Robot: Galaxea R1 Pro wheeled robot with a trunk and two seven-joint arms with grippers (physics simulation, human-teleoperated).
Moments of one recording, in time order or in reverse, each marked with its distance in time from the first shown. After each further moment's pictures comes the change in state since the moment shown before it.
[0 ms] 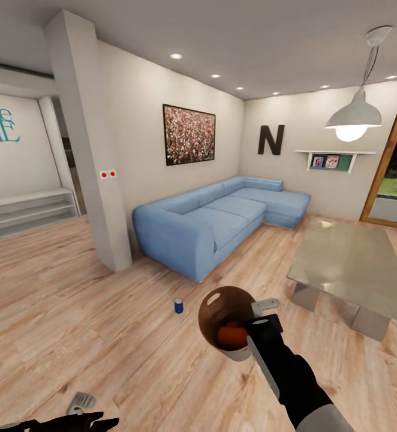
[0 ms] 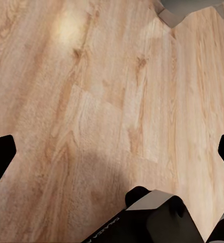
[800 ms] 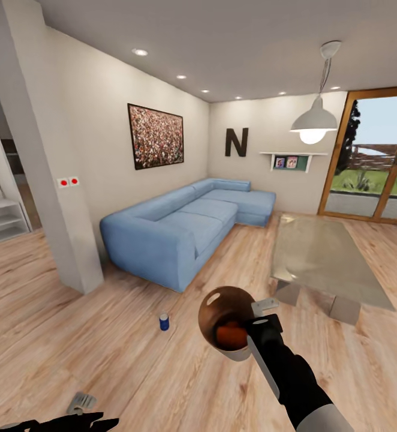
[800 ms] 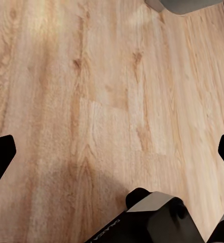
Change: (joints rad) left arm 0.000 0.000 0.000 0.001 0.000 0.000 0.000; right arm 0.000 0.000 0.000 0.000 0.001 0.000 0.001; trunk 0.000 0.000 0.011
